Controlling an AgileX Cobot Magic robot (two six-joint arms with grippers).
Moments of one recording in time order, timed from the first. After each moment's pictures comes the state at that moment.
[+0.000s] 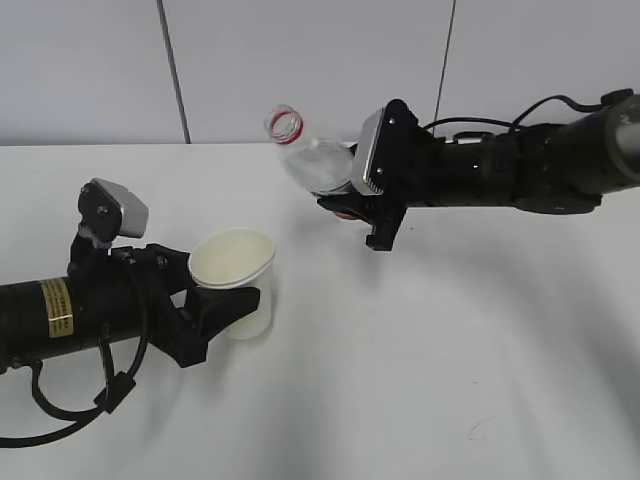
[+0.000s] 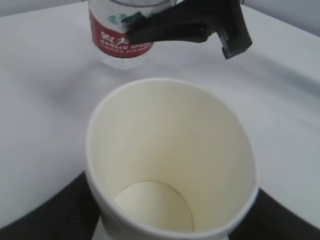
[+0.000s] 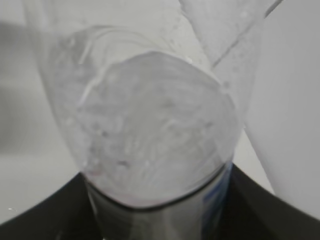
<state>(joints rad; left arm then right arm) -0.28 1.86 -0.52 0.82 -0.99 -0.41 0.22 2.08 -1.24 -1.16 -0.67 0.12</state>
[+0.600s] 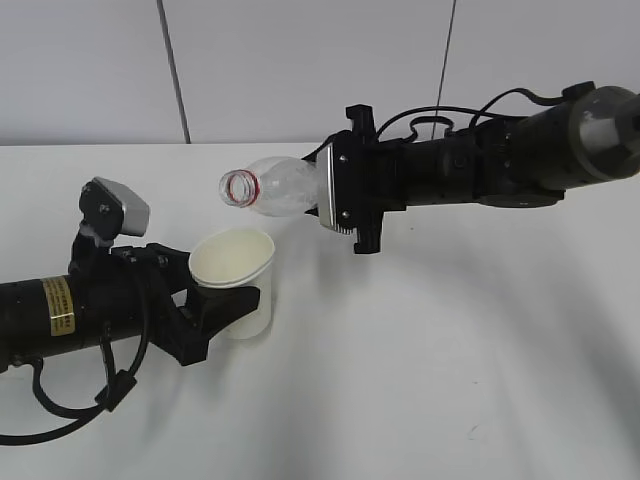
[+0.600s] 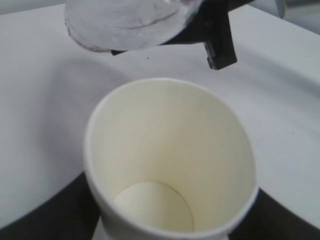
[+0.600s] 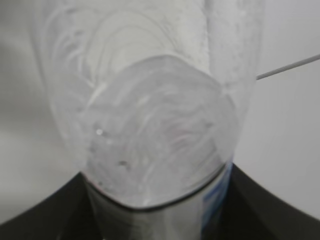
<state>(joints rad) -0.28 1.86 -0.53 0.82 -0.98 -0.42 0.31 2.08 -1.30 -1.18 -0.54 -0.22</state>
